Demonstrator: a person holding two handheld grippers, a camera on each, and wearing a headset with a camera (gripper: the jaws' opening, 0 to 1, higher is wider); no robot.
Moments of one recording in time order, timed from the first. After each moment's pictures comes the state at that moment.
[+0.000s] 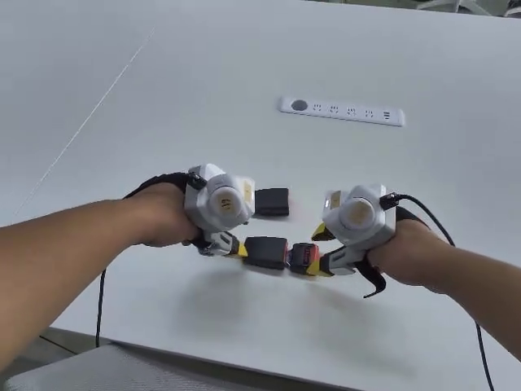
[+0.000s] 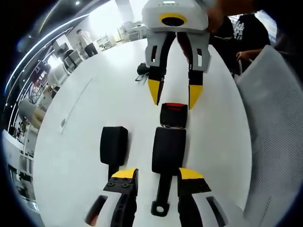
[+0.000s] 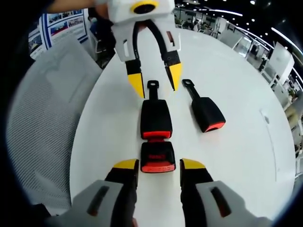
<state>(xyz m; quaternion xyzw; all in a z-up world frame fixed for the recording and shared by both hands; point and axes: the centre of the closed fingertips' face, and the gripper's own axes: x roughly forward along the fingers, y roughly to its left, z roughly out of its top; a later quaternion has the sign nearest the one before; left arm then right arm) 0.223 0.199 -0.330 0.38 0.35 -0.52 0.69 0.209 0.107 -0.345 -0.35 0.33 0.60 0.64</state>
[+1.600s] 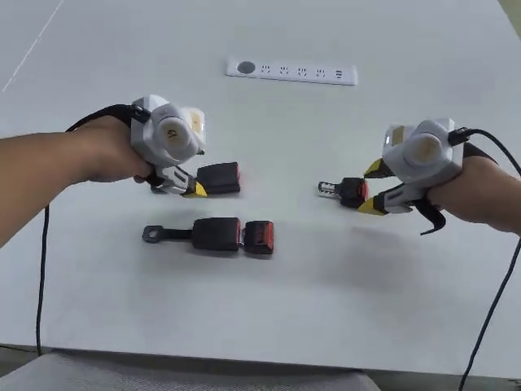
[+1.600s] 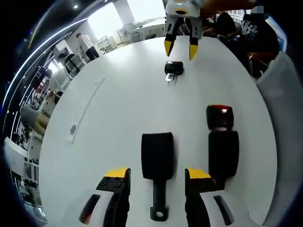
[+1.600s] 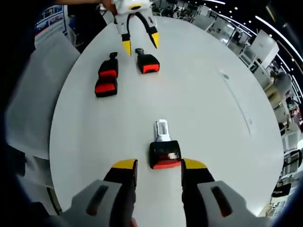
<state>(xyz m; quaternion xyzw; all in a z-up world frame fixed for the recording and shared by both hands) 0.316 0.199 -0.343 0.41 0.33 -0.52 0.68 0.295 -0.065 -0.332 -0.38 0.37 0.50 0.69</state>
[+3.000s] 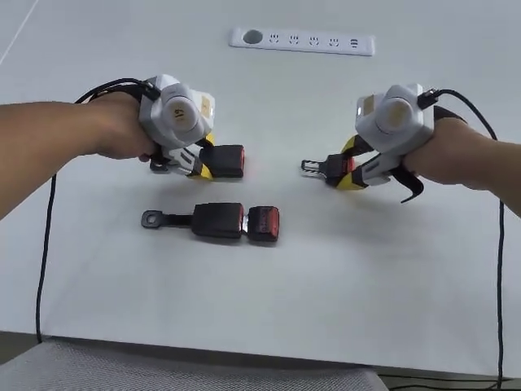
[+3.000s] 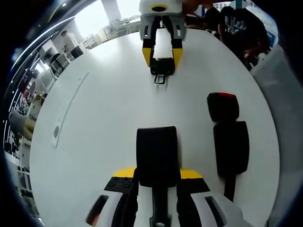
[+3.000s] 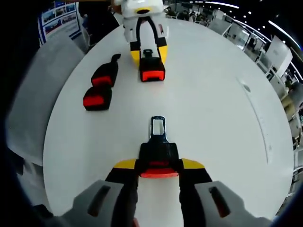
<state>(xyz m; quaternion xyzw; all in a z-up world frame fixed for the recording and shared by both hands) 0.321 0.189 -0.372 0.41 0.35 -0.56 0.63 0.311 0.013 -0.364 -0.36 0.36 0.57 0.64</state>
